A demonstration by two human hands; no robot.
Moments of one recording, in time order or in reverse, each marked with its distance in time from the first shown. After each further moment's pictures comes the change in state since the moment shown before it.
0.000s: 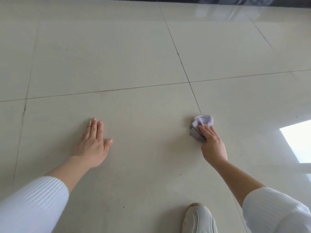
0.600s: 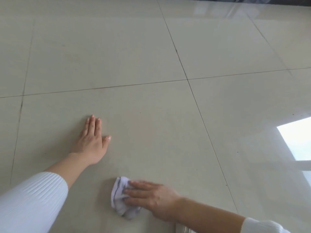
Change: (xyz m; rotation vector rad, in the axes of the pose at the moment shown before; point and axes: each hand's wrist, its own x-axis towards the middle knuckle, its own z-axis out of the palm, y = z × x) left_hand 0.001 -0.002 0.005 -0.079 0.069 0.003; right_hand -0.139 -0.069 0.081 -0.012 -0.504 -1.187
